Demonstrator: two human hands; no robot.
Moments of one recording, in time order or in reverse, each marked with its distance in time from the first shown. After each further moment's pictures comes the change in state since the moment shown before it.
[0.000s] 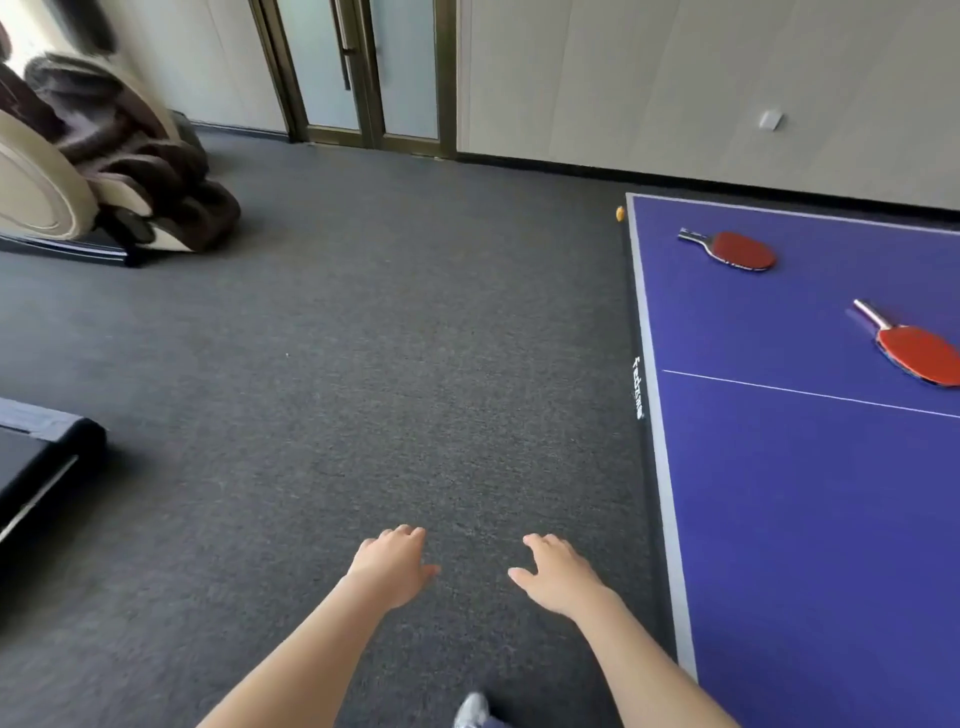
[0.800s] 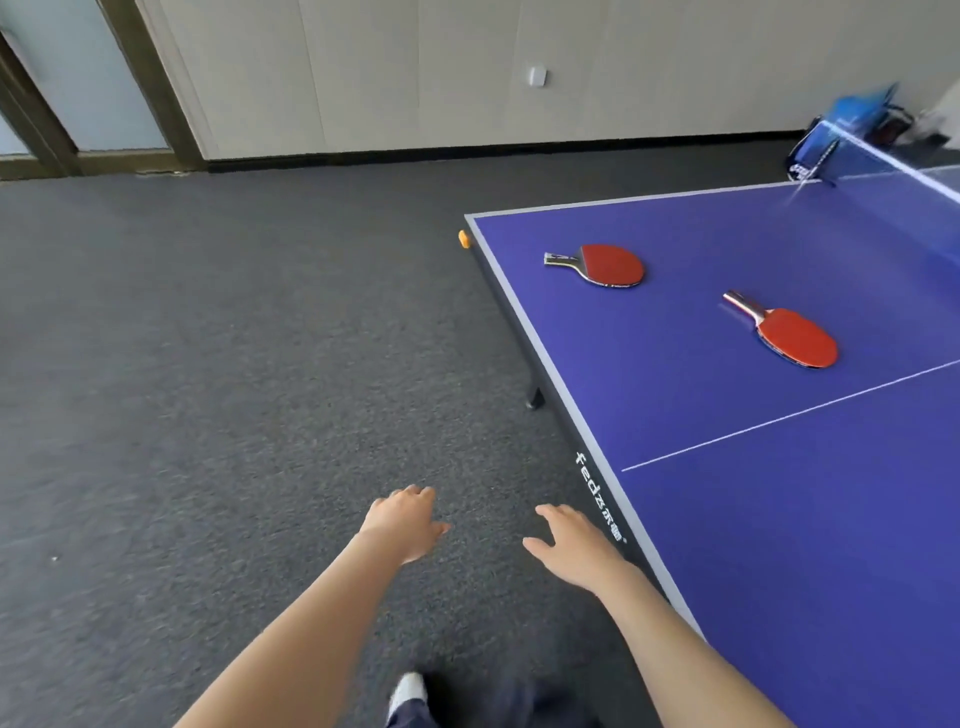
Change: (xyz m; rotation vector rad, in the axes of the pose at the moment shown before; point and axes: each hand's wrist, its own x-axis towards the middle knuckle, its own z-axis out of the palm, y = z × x) left_hand 0.364 0.074 -0.289 0.232 -0.056 0.461; right_hand 0.227 0.018 -0.252 0.284 0.207 0.372
